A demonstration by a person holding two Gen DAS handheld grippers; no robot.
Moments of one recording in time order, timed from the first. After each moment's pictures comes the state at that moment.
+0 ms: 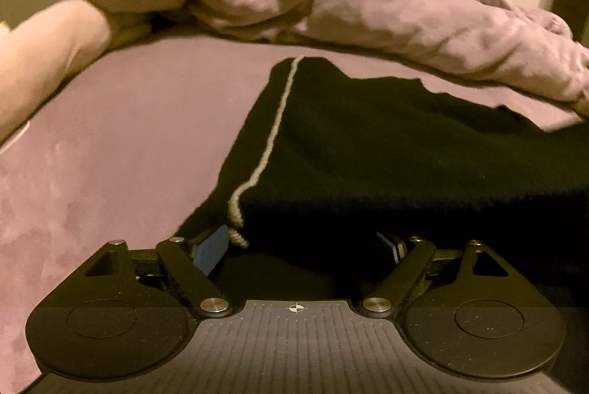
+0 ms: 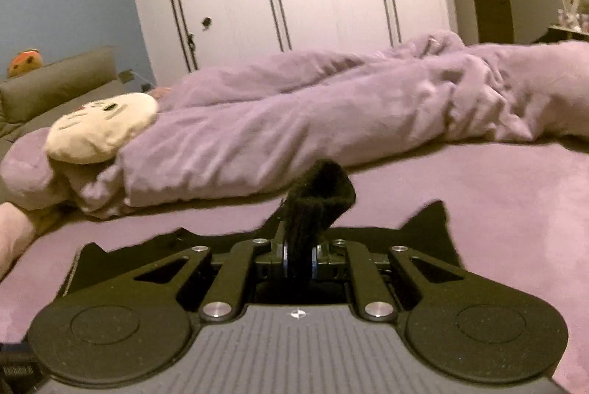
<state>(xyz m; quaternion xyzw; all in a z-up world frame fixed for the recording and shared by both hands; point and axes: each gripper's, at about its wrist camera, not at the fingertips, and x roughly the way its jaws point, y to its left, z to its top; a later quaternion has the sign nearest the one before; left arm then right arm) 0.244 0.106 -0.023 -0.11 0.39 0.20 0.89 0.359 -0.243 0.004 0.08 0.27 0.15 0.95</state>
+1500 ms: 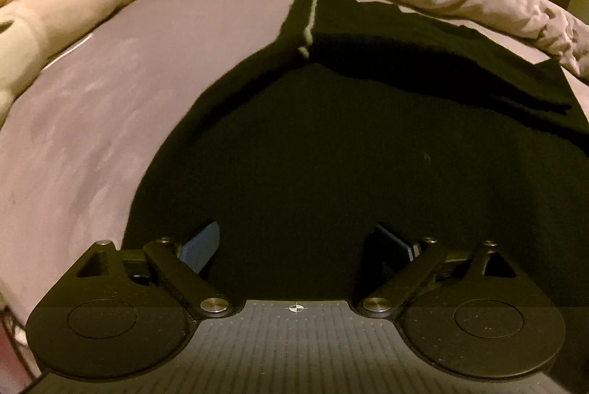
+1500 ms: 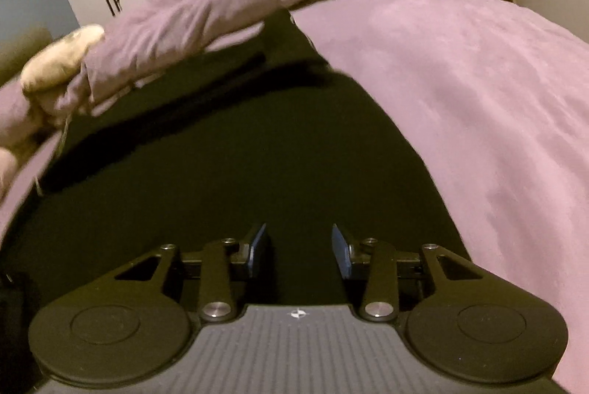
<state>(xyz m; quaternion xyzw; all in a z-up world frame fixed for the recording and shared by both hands) 0.051 0.073 -0.028 -0.12 0.43 0.16 0.88 0.080 -0.325 -0.061 0.11 0.39 0.05 0.91</state>
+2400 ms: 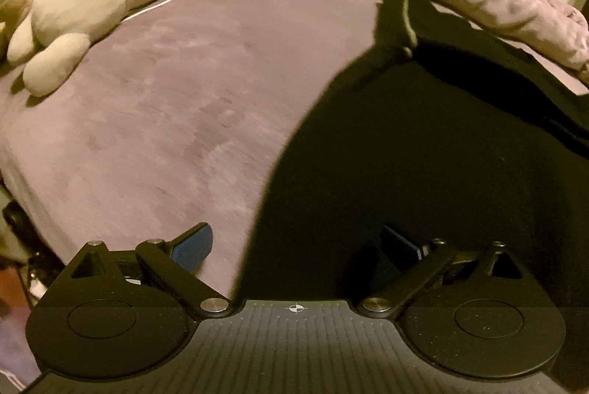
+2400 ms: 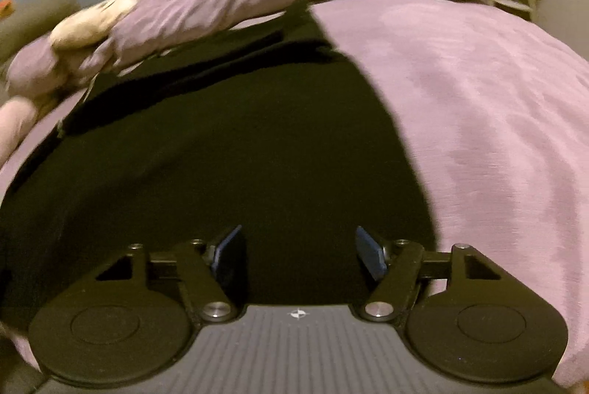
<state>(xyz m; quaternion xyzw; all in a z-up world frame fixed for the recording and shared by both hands) 0.002 0.140 -0.021 -0.16 0.45 0.23 0.85 0.040 -0.353 -0.052 0.10 0.39 0.06 0.91</state>
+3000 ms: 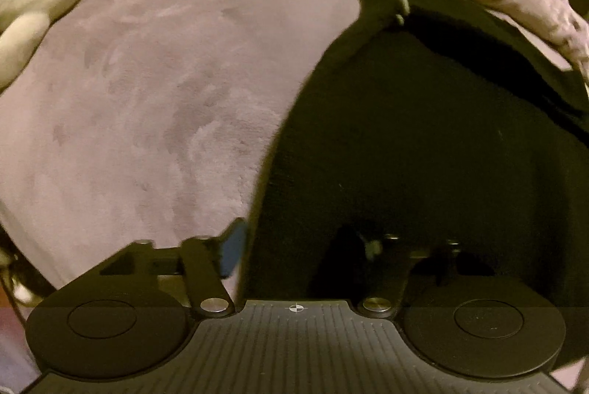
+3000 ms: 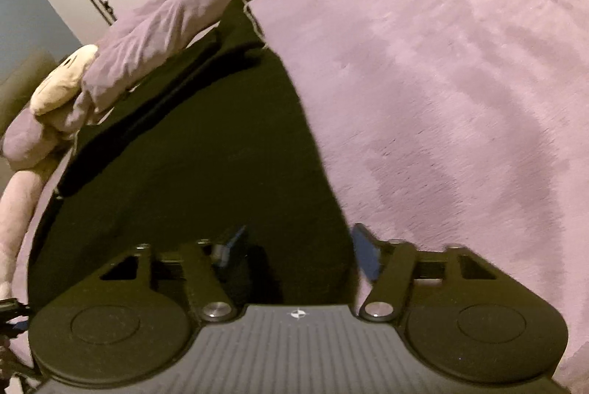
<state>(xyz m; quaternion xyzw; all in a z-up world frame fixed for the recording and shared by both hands) 0.011 0.158 -0.036 -0.17 0.49 0.16 0.84 0.063 -0.428 -0.072 0.22 0.44 0.07 0.87</state>
